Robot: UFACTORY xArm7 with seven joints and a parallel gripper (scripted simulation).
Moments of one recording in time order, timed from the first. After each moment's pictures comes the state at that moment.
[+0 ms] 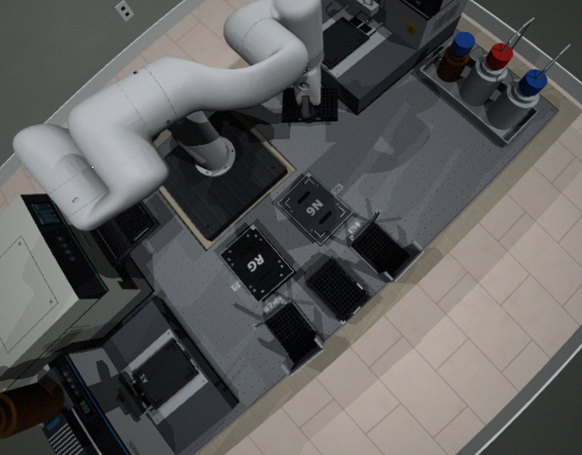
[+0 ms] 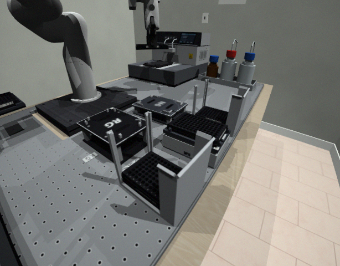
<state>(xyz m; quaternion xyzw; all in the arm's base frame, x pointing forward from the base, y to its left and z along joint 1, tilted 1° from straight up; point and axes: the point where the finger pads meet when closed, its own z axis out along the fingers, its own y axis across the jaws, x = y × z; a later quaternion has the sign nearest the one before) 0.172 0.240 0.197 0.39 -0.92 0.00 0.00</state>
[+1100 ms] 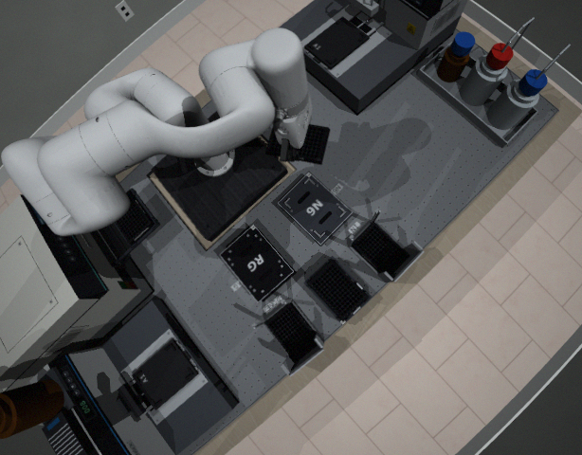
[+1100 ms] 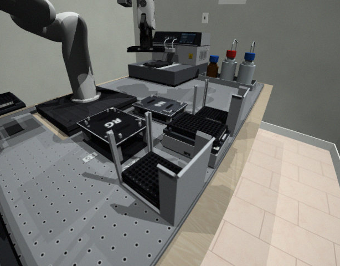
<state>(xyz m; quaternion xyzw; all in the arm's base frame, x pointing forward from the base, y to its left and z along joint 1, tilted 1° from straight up) 0.221 0.158 0.196 0.29 -0.96 0.00 0.01</state>
